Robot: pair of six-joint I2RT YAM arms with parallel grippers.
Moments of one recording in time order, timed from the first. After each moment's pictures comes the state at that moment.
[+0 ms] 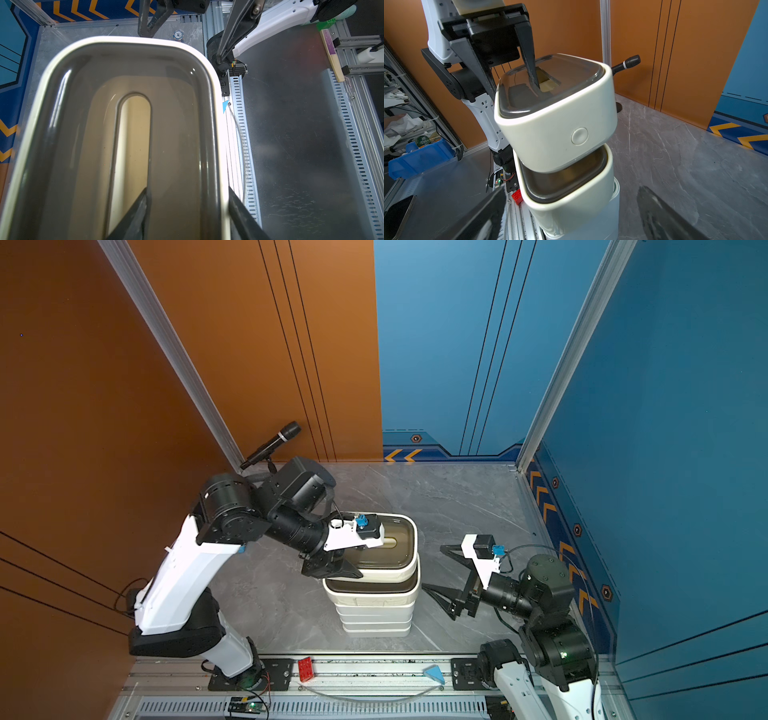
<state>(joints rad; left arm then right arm) -1.00 1.66 2.39 -1.69 0.34 0.50 0.19 0.46 0.90 -0.62 -0.91 0.02</state>
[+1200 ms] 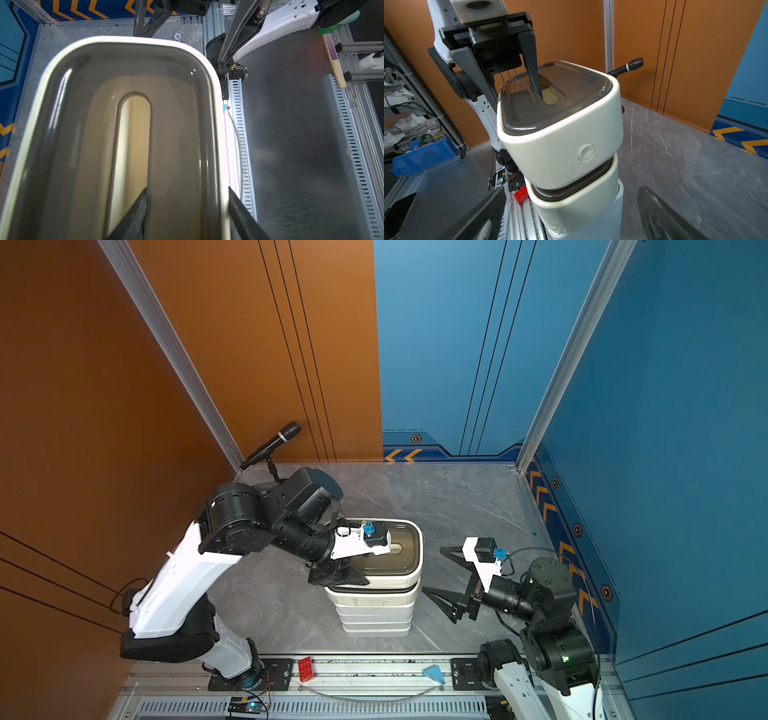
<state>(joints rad) -1.07 1.61 2.30 -1.61 0.29 0.42 0.19 0.44 0.90 -0.62 -0.93 0.03</state>
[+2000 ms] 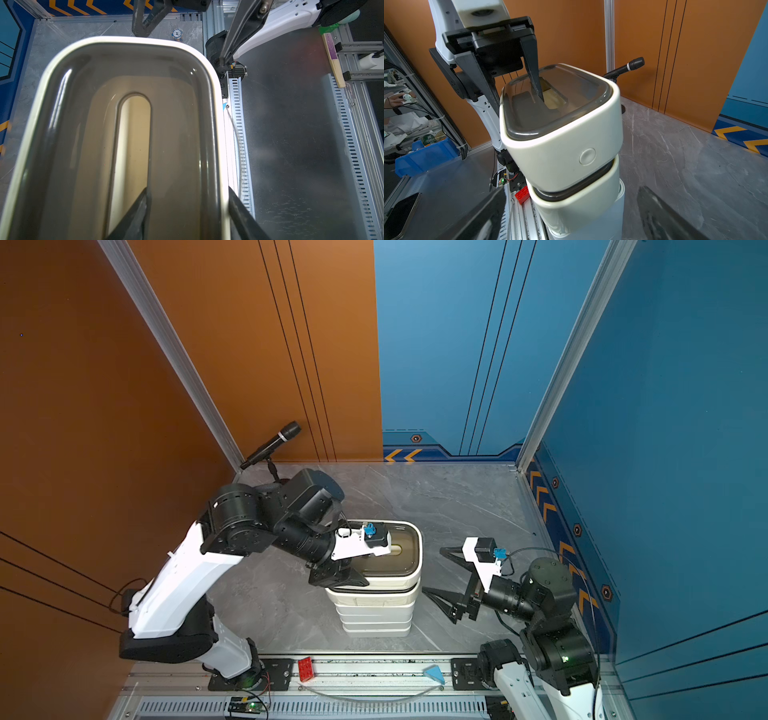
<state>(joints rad) -1.07 1.60 2.28 -1.60 0.29 0.41 0.19 0.44 0.90 -0.62 -0.93 0.03</state>
